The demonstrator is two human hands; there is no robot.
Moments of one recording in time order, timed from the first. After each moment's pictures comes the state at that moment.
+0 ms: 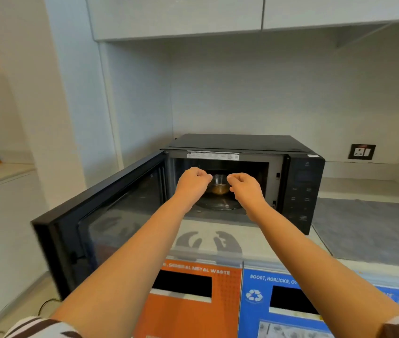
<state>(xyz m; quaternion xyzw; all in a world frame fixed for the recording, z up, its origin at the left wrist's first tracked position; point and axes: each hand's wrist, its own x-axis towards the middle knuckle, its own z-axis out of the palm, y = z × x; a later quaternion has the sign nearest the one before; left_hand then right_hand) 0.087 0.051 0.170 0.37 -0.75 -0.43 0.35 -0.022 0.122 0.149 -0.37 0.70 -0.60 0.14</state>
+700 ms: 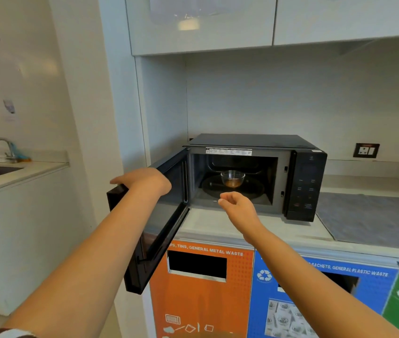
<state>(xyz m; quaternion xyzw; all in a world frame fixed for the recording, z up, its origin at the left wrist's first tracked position) 0.248 0.091 0.215 0.68 -0.74 0.00 -0.01 0.089 0.182 0.121 -0.42 0.69 -0.55 0.19</state>
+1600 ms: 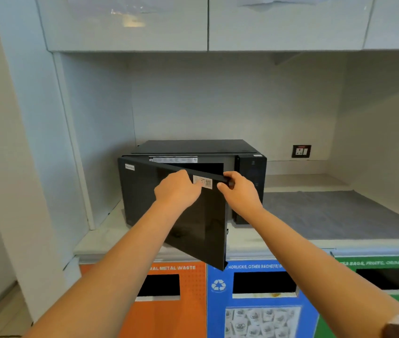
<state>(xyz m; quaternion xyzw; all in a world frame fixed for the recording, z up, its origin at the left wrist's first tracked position) 0.090 0.141 0.193 0.40 -0.87 -0.13 0.24 -0.032 0.222 0.158 -0.40 0.78 -0.48 -0.03</state>
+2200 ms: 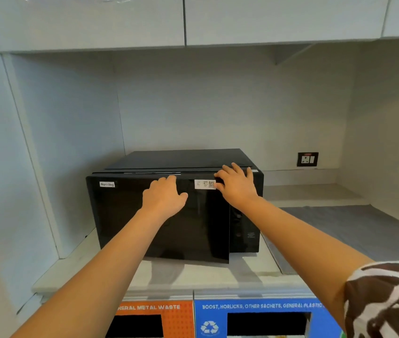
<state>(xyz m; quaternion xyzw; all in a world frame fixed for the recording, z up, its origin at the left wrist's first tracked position) -0.016 0.068 0.189 0.39 -0.89 -0.06 0.22 -0.192 0.144 0.173 -0.50 0.83 -0.18 -0.17</state>
